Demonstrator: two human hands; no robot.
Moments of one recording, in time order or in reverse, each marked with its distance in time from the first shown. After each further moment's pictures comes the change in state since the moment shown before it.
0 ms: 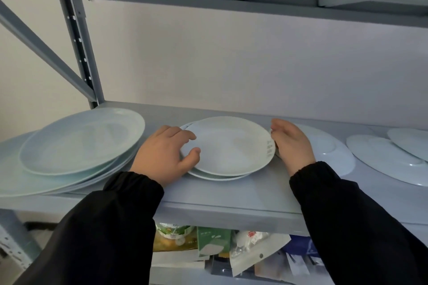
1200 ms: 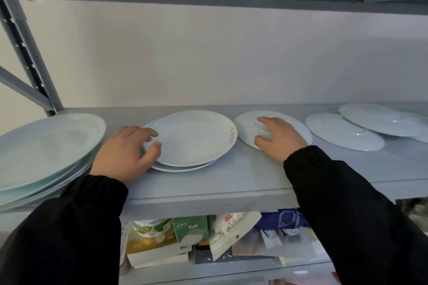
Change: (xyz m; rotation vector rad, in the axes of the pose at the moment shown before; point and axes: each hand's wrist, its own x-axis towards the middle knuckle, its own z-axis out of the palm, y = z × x) left_hand 0.000 -0.002 -0.002 0.017 -0.033 -0.002; right_hand -0.002 0.021 -0.074 -0.877 -0.108 -0.180
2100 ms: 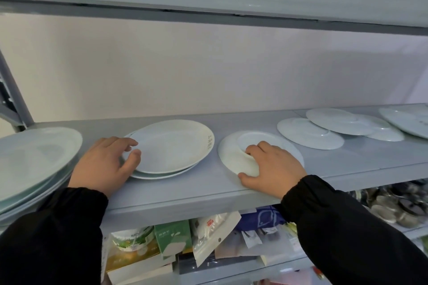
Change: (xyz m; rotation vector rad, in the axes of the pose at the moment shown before) left_hand -0.001 0.002 0.002 -0.018 0.015 -0.020; right_hand -0.085 -0.007 -0.023 -0.352 -0.022 -0.089
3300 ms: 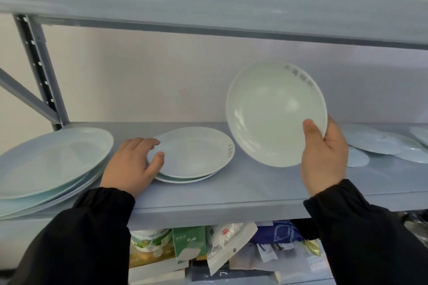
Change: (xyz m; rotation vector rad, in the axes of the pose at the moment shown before) left_hand -0.004 0.002 -0.002 -0.011 0.054 -0.019; right_hand 0.001 -0.030 -0.060 1.298 0.815 0.239
